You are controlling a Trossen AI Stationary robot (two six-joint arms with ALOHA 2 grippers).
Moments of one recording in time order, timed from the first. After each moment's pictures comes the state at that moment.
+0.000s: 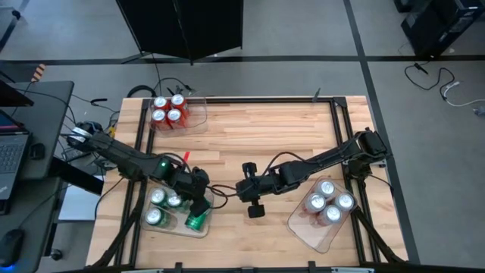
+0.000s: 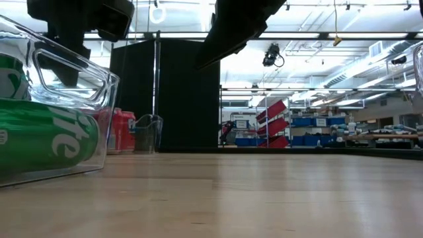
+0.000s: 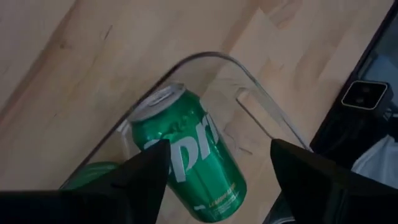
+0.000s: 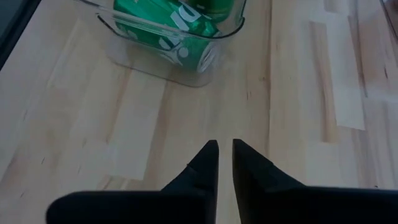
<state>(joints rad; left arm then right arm) -0.37 1.35 0.97 -0.70 0.11 -1.06 0.28 1.85 1.42 -0.42 0.17 0.06</state>
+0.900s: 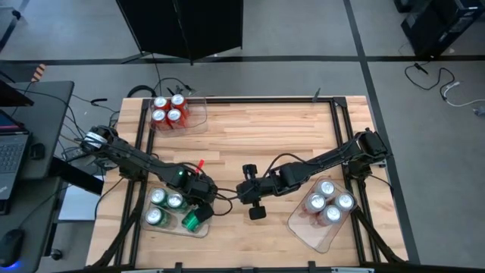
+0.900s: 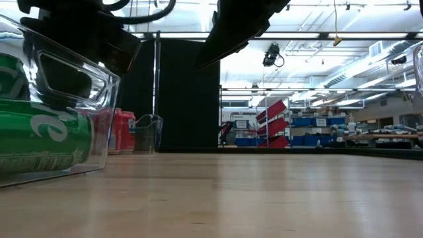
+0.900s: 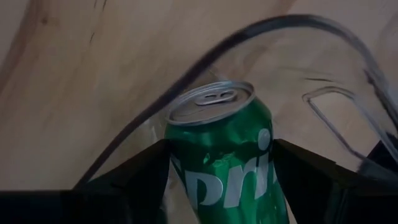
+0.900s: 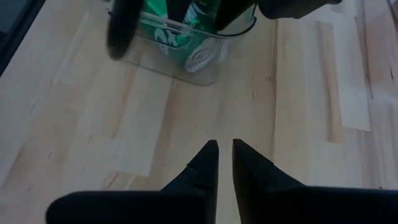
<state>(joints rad) -0.35 1.55 0.98 -0.69 0.15 -0.97 0.29 1.85 1.42 -0.43 0.17 0.05</state>
